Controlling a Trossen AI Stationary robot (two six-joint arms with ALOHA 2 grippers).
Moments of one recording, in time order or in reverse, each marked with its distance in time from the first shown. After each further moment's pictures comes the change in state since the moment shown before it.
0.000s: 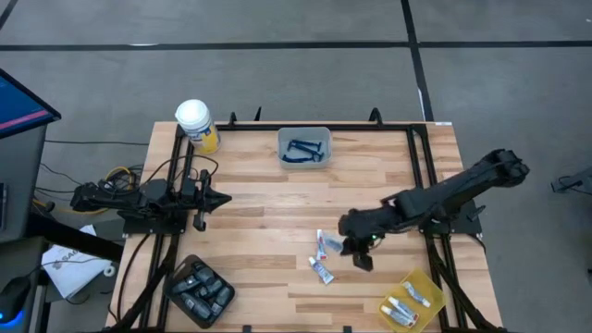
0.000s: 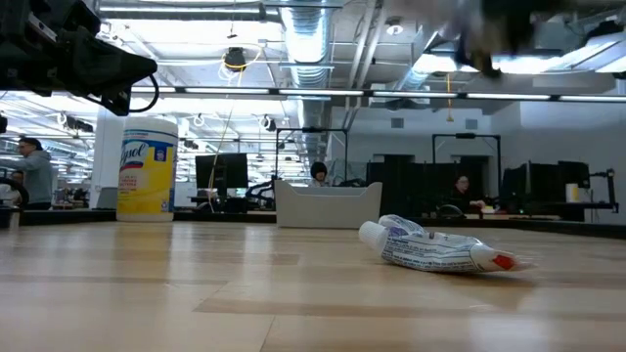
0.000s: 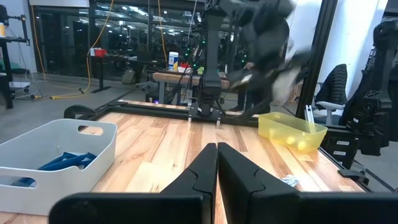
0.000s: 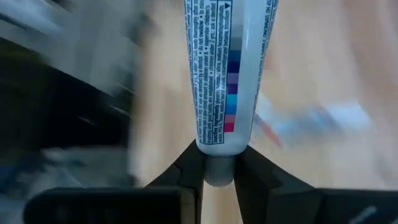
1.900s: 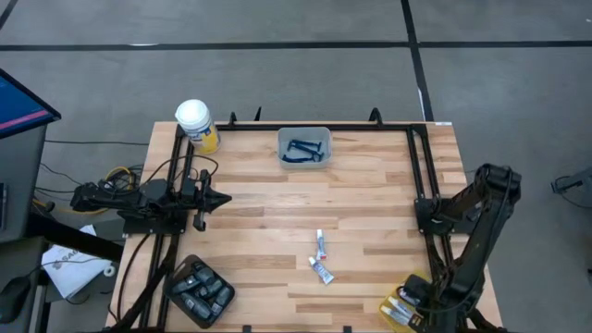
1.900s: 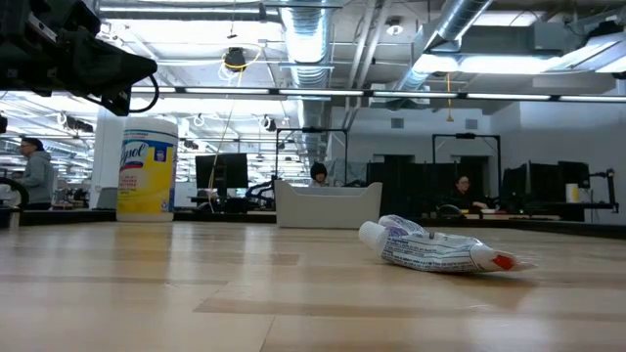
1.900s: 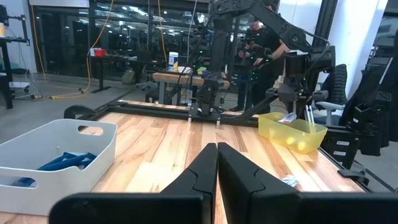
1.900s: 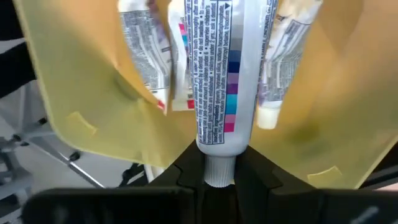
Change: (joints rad) left arm 0.000 0.000 0.000 0.000 0.000 0.000; right arm 0.823 0.230 0.081 -0.382 -0.040 1.352
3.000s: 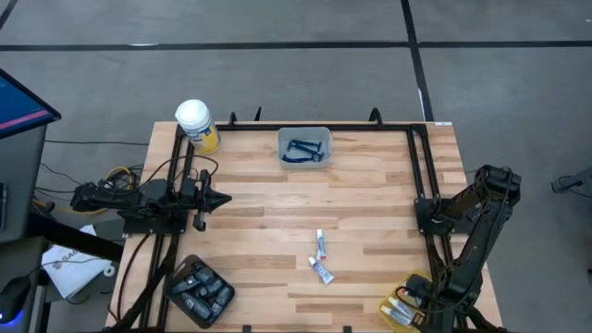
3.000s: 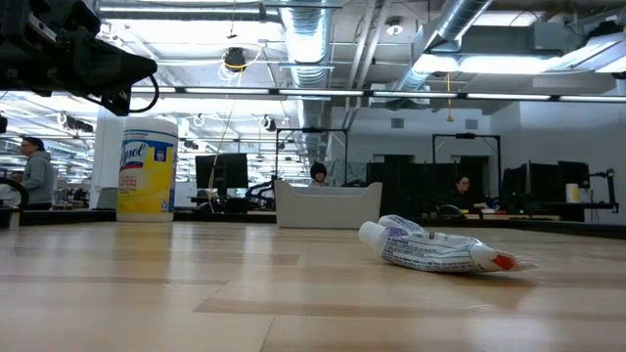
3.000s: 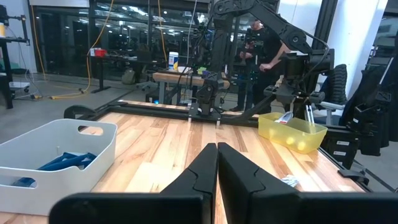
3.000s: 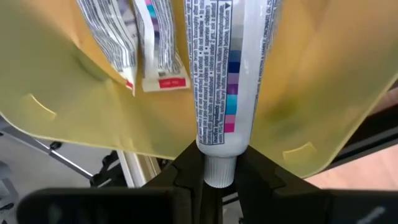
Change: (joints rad) left arm 0.000 0.000 0.000 0.000 0.000 0.000; right arm -0.017 0.007 -0.001 -0.049 -0.100 -0.019
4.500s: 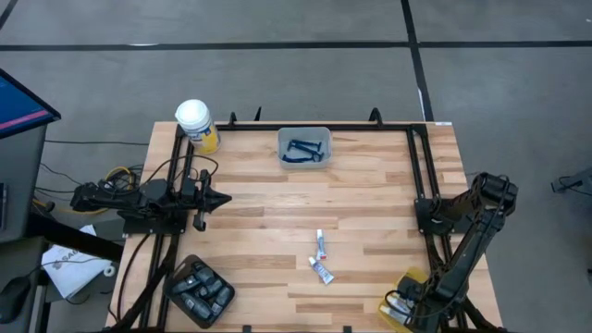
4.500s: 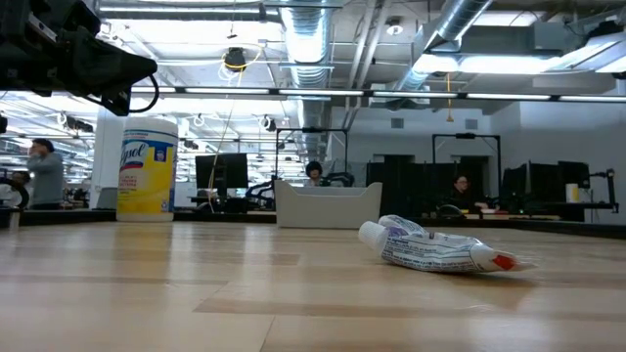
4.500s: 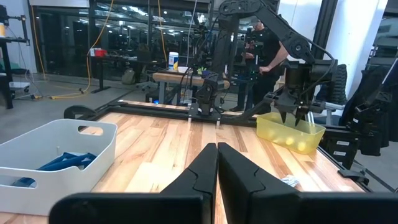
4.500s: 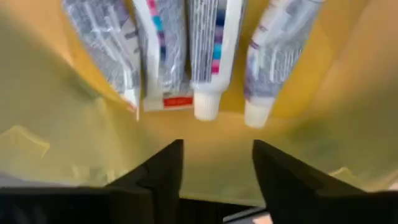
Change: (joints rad) left arm 0.000 0.000 0.000 0.000 0.000 0.000; right arm -0.052 0.086 -0.004 0.038 -0.052 -0.111
